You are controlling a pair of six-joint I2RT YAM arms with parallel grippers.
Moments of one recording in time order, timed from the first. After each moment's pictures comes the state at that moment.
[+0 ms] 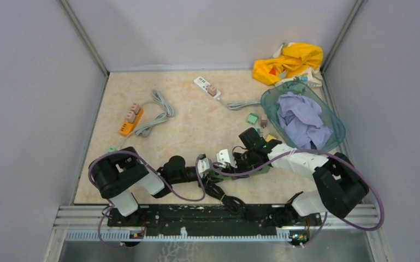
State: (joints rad) left arm -0.97 1.69 0.25 1.26 0.39 0.07; right arm 0.67 1.37 0.66 -0.39 -0.62 -0.97
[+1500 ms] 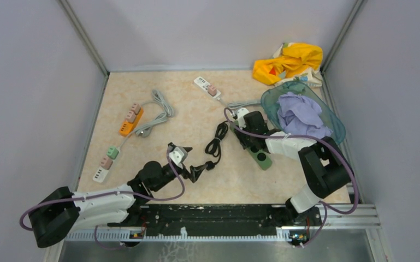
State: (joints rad) left arm -0.97 0.96 0.11 0.81 -0.11 -0.03; right arm 0.51 1.55 0.75 -0.05 0.04 -0.16
